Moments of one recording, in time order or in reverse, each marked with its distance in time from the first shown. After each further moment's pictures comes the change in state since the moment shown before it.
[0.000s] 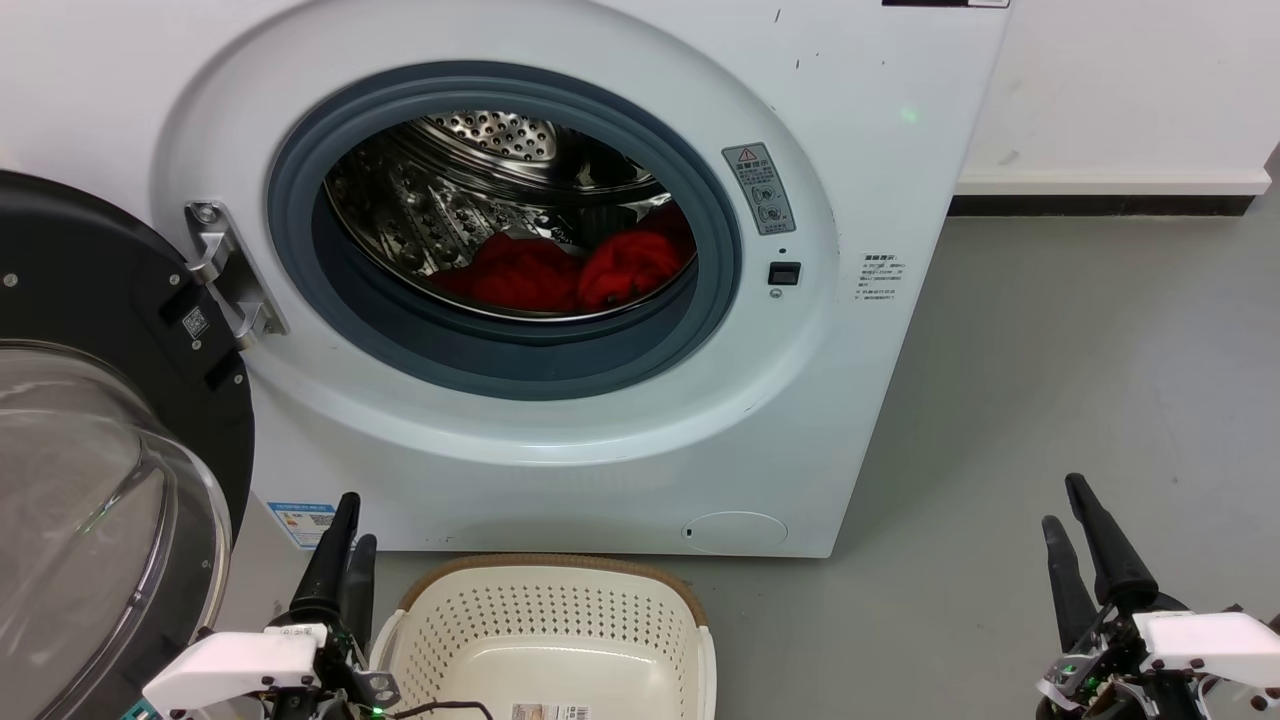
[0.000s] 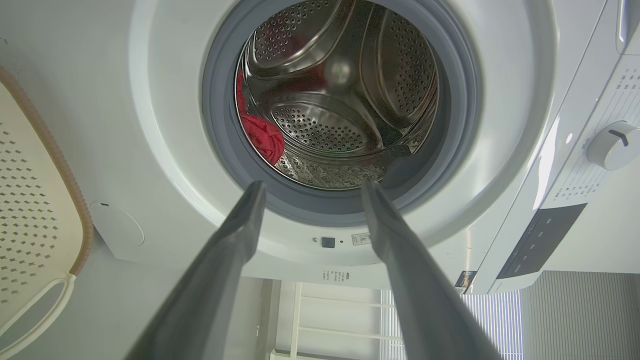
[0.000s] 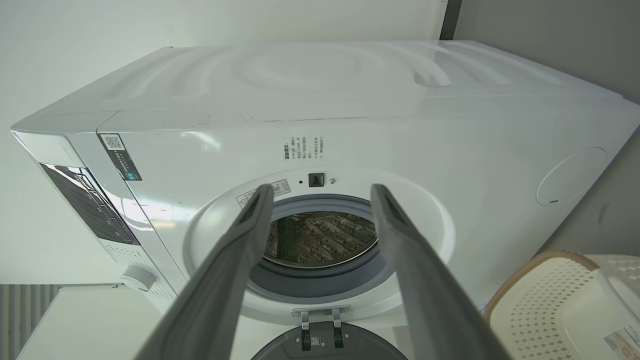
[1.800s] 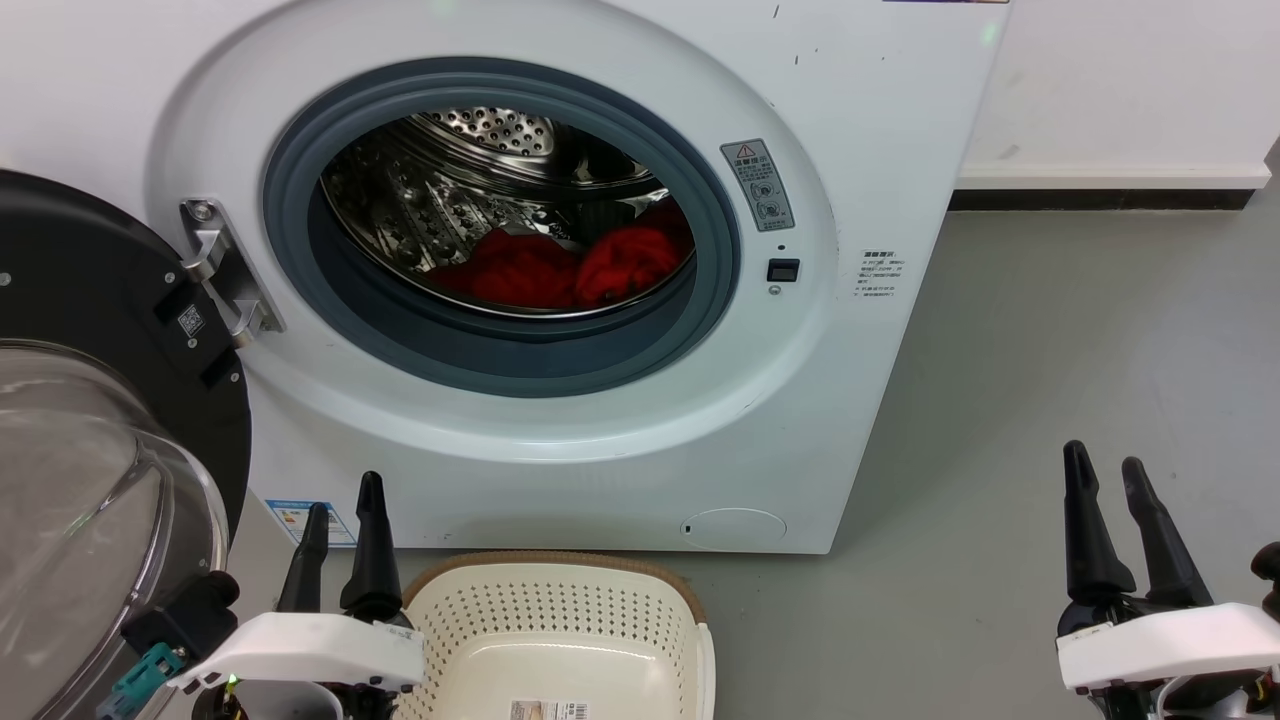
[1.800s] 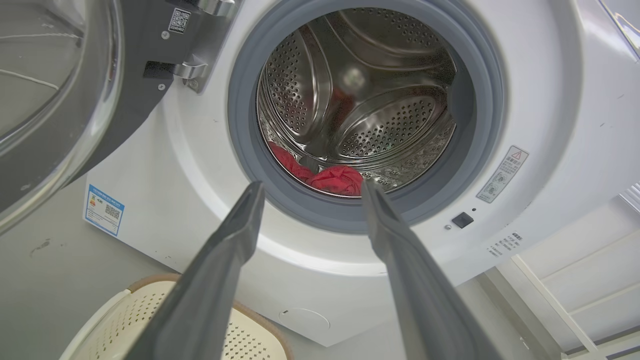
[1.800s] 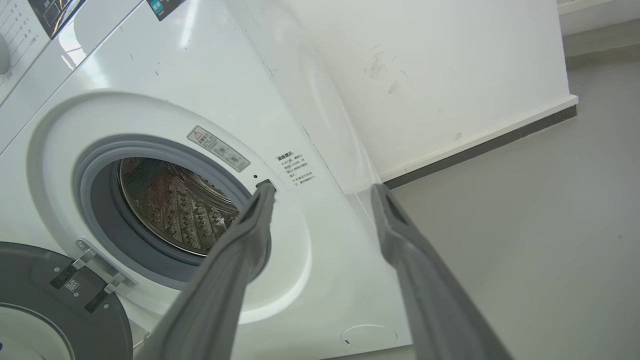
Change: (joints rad) left arm 0.060 0.001 -0.091 -0.207 0.902 0.144 -0.209; right arm 0.083 0.002 0.030 -0.269 -1.047 0.000 -0.207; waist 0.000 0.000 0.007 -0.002
